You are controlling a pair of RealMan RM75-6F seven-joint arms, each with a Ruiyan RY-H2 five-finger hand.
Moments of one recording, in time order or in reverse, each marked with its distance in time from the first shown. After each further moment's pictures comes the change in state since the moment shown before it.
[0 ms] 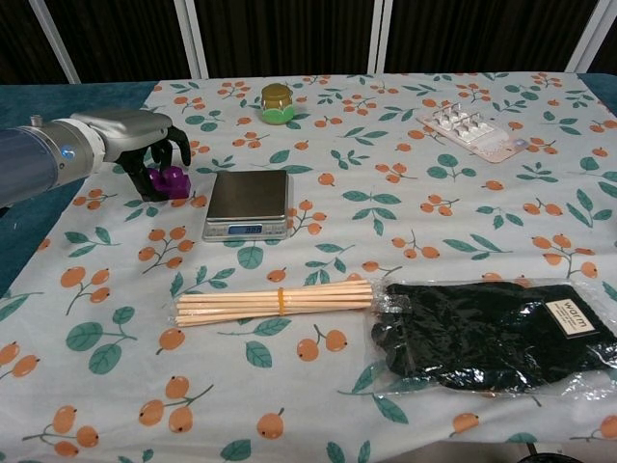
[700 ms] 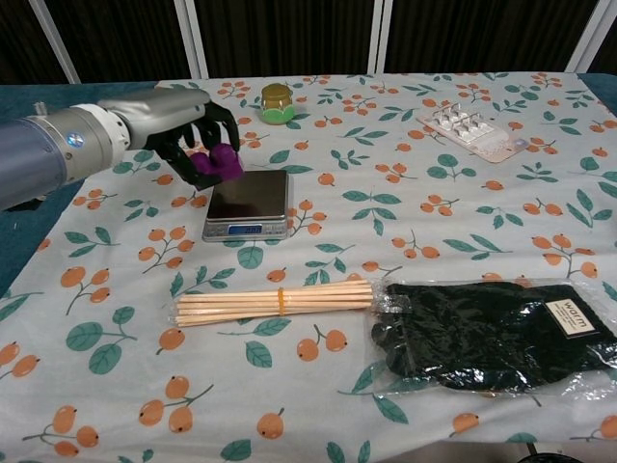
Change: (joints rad) left arm 0.027 0.019 -0.022 -0.165 0.284 0.059 -0.249; right arm -0.001 0.001 0.002 -0.003 0.004 0.001 0.000
